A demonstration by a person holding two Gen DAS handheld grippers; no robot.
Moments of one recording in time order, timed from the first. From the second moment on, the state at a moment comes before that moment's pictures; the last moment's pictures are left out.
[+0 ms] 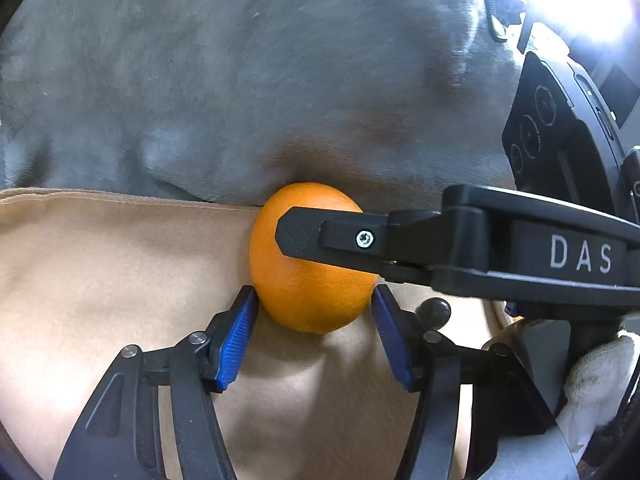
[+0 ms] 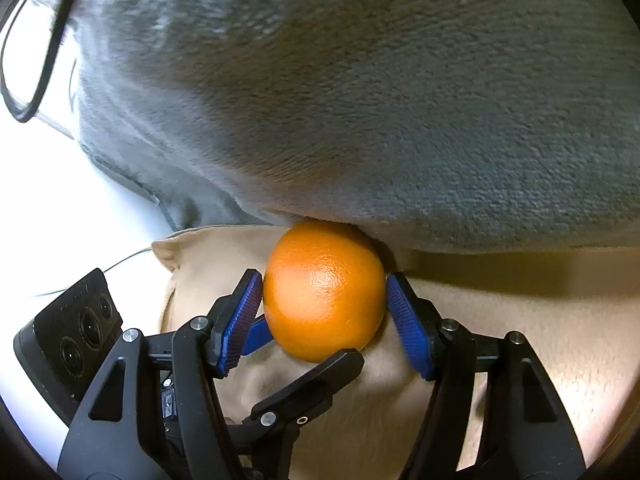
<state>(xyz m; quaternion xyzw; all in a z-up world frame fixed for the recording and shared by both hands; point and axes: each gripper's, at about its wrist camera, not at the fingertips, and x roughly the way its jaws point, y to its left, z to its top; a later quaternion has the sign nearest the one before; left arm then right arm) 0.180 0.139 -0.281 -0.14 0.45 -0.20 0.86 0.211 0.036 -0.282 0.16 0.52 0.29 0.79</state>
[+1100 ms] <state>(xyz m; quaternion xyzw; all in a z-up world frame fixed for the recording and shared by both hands) 0.143 0.005 -0.204 -0.11 0.42 -0.22 0.87 0.139 -0.113 -0.206 0.20 0.48 0.29 0.80</state>
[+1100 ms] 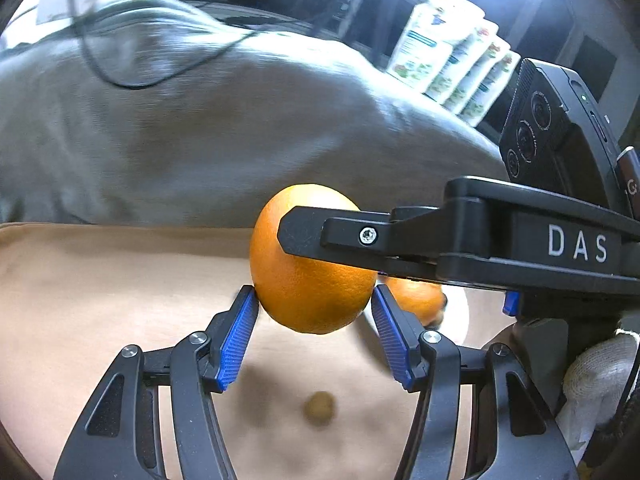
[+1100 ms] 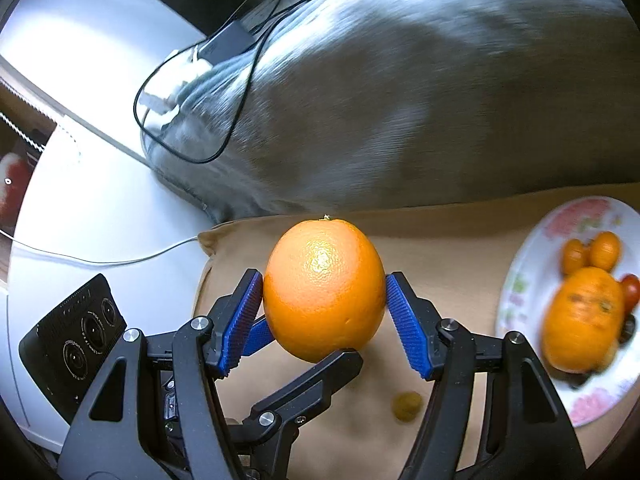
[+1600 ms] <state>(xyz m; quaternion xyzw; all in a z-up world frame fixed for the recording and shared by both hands) 0.145 -0.090 -0.182 -0.10 0.43 -0.26 0.86 0.122 -0.212 -0.198 0.22 0.48 0.25 0.81</state>
